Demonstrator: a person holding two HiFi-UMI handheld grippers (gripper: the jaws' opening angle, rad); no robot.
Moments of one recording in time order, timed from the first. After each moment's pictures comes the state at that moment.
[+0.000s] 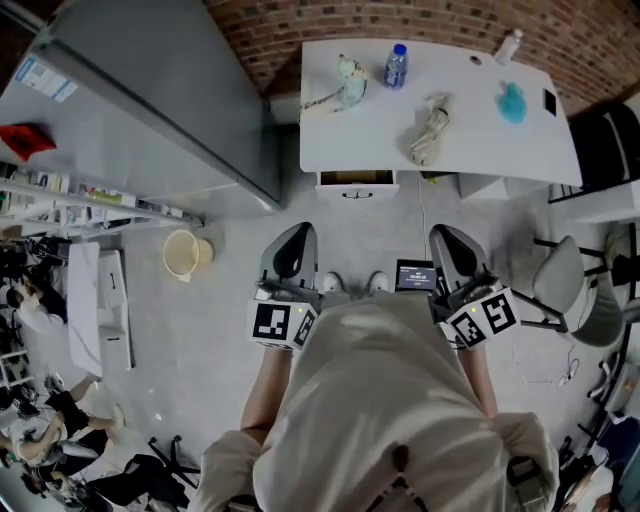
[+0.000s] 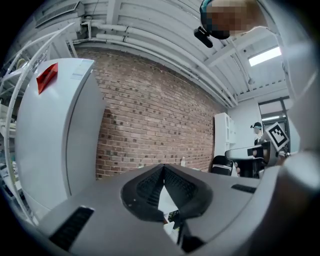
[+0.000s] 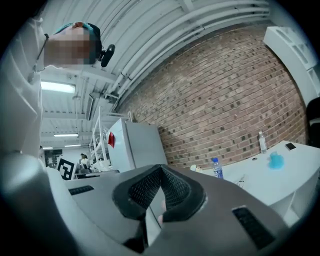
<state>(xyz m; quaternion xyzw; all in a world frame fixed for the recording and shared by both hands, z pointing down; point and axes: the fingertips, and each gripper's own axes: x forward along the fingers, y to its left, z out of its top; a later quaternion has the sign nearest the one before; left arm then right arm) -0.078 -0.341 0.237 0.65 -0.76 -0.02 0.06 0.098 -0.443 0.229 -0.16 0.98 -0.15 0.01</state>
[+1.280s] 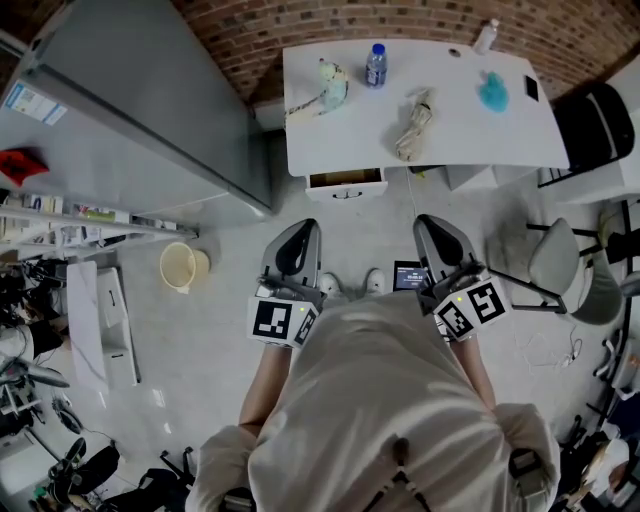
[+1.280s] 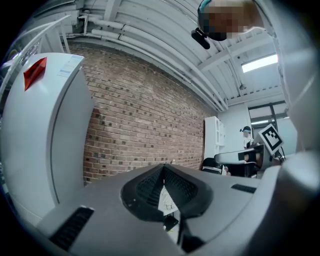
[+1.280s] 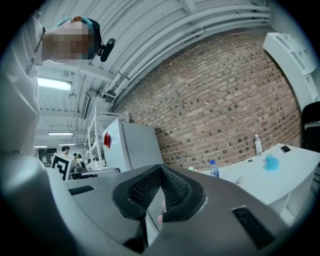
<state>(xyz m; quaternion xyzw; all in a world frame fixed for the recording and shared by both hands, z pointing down) -0.062 -0.357 0.213 0.69 -0.72 -0.02 0.05 0.085 -0.439 0.212 -0.19 0.97 -0.14 0.01</state>
